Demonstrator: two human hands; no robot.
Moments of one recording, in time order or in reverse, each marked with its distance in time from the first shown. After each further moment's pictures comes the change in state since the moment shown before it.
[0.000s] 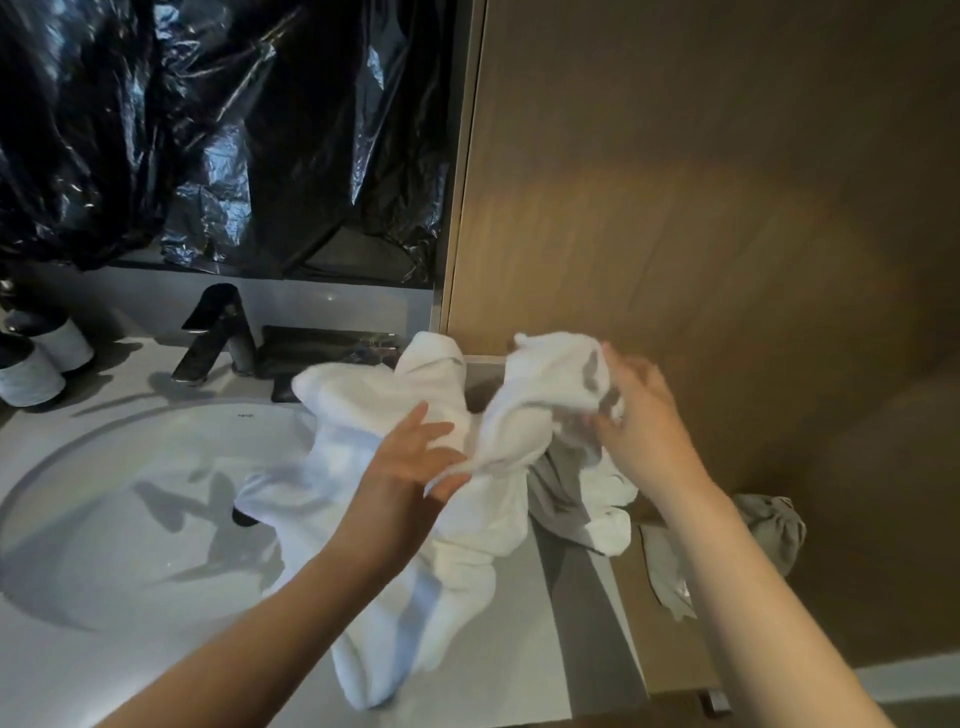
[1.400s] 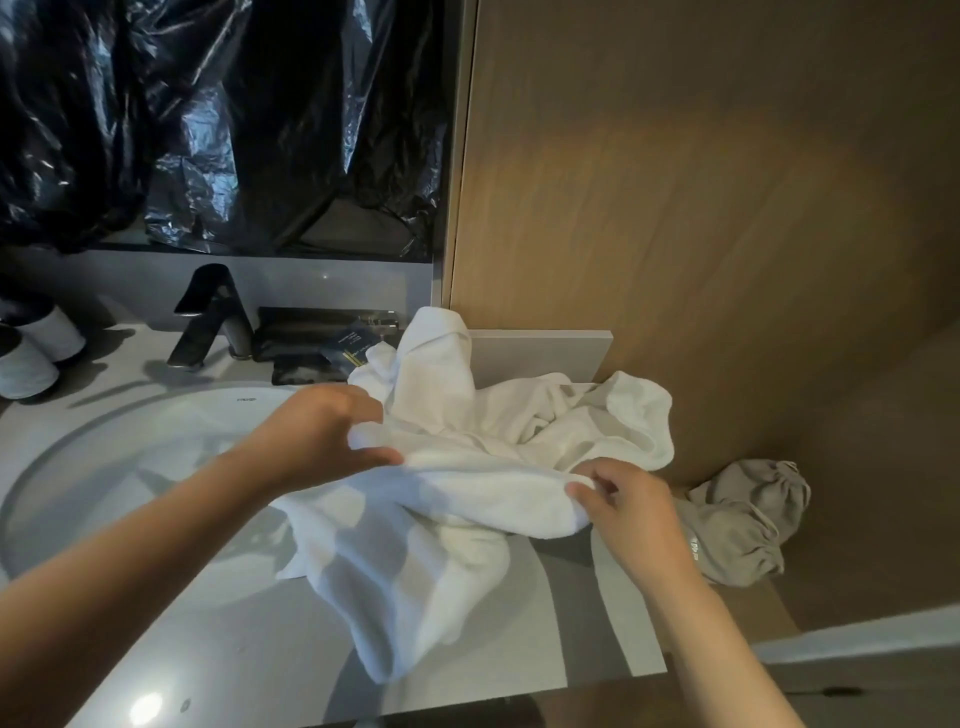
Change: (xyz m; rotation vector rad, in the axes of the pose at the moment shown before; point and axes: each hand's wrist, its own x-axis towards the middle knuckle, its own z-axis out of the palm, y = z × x) left_hand 0.023 -0.078 -0.062 0.219 -0.347 0.074; right_hand -0.068 0.040 0.070 0.063 0.022 0.027
